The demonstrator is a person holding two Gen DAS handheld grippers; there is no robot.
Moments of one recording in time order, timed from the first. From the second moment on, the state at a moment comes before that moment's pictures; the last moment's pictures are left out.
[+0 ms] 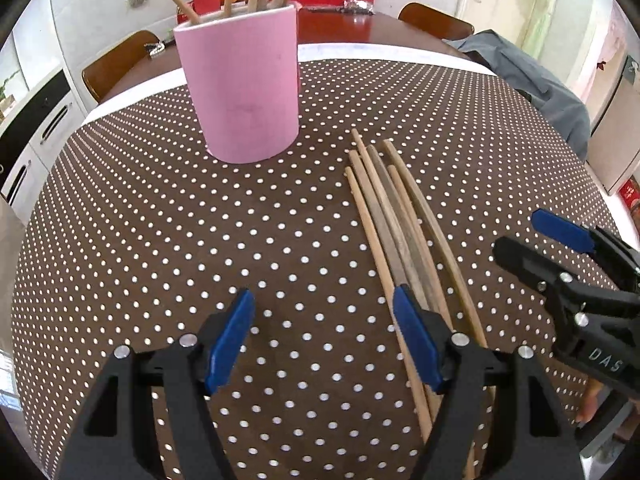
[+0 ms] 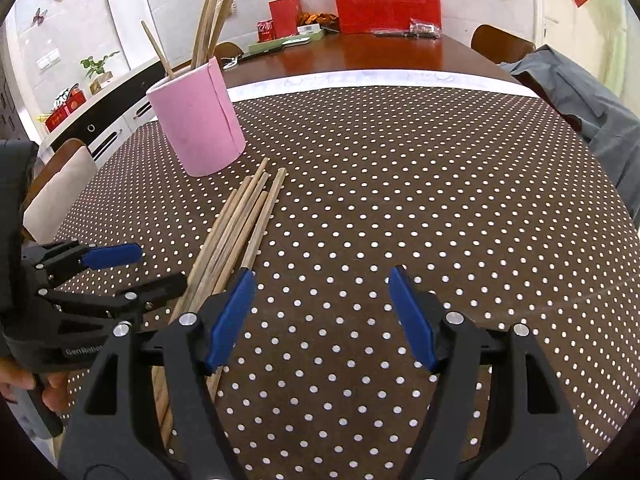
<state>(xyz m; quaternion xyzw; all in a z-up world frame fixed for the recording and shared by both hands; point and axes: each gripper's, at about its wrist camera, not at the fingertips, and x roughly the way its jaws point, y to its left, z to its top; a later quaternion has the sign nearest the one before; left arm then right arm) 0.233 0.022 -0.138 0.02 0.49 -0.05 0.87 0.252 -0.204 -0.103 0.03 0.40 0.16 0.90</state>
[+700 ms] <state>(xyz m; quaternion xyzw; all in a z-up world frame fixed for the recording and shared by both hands) 0.251 0.011 -0.139 0.03 0.52 -0.05 0.85 0.292 -0.188 -0.103 0.03 0.49 0.20 0.85</state>
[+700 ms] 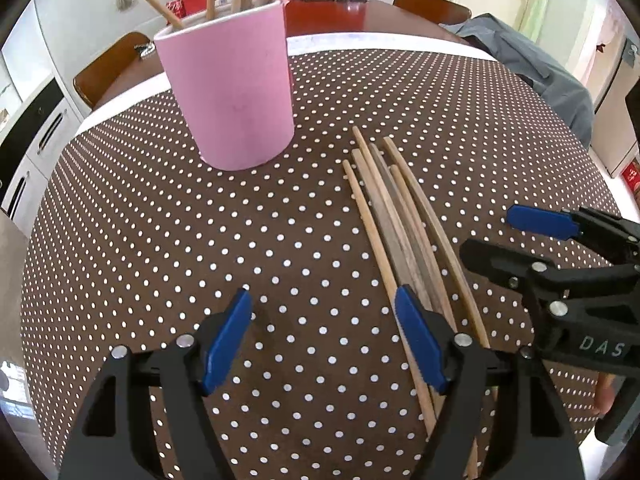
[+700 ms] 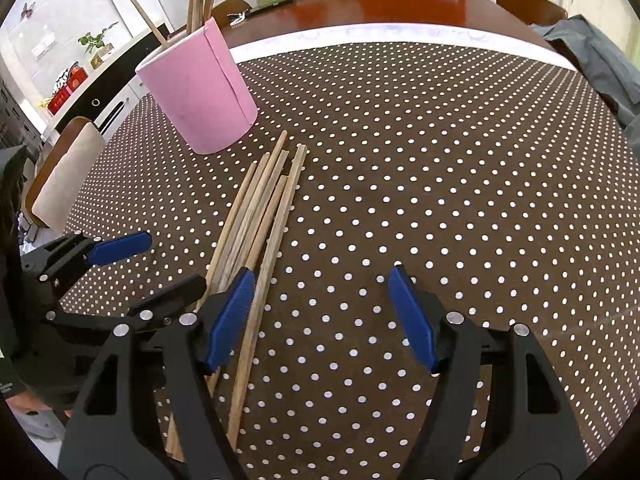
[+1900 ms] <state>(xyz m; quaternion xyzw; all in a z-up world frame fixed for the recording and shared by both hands) 0.249 0.038 -0.136 -0.05 0.53 -0.06 0.84 0.319 -0.124 -0.098 -0.05 0.54 0.21 0.81</state>
